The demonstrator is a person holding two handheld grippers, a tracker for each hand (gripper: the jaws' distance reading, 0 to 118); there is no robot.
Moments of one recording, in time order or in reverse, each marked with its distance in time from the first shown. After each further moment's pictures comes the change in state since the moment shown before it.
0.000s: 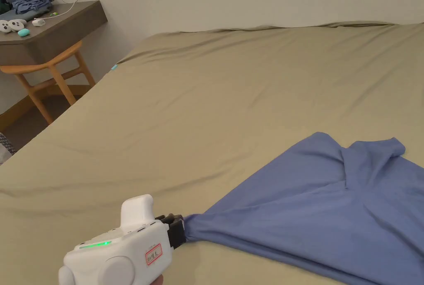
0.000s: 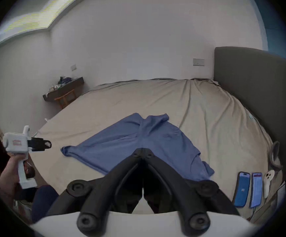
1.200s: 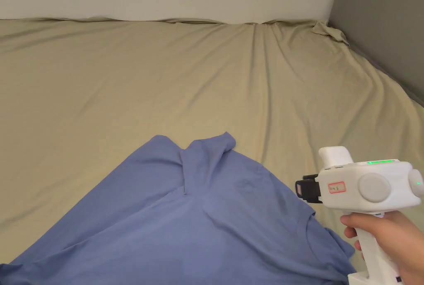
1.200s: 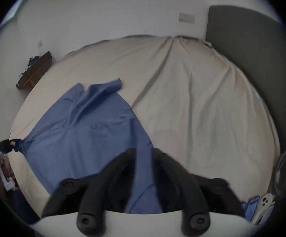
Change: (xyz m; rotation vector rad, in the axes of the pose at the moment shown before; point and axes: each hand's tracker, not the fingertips) left arm 0.010 0.012 -0.077 -0.067 -0.092 0.036; right arm 0.180 0.010 -0.227 -0.433 -0.131 -0.078
